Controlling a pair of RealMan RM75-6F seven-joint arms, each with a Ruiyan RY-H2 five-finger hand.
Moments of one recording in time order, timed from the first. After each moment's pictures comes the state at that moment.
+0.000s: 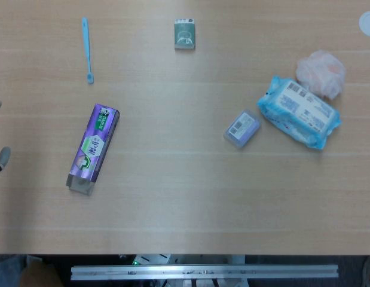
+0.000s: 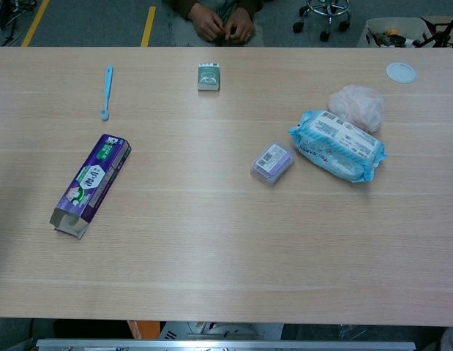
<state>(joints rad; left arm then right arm) -0.12 -1.14 -0.06 -1.72 1.47 1.49 0.21 0.05 -1.04 0.05 -1.62 -1.58 1.55 0.06</state>
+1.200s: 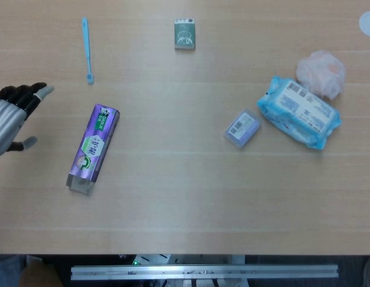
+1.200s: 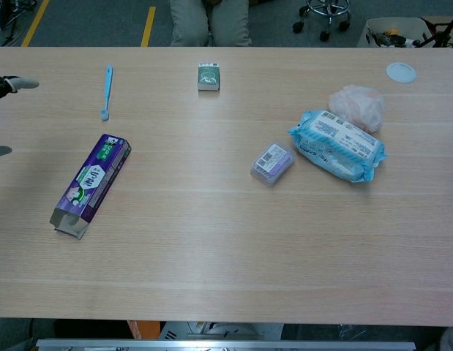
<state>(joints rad) -0.41 -1.28 0.03 -1.05 1.78 1.25 -0.29 0.08 -1.00 0.06 -1.67 -1.60 1.54 0.05</state>
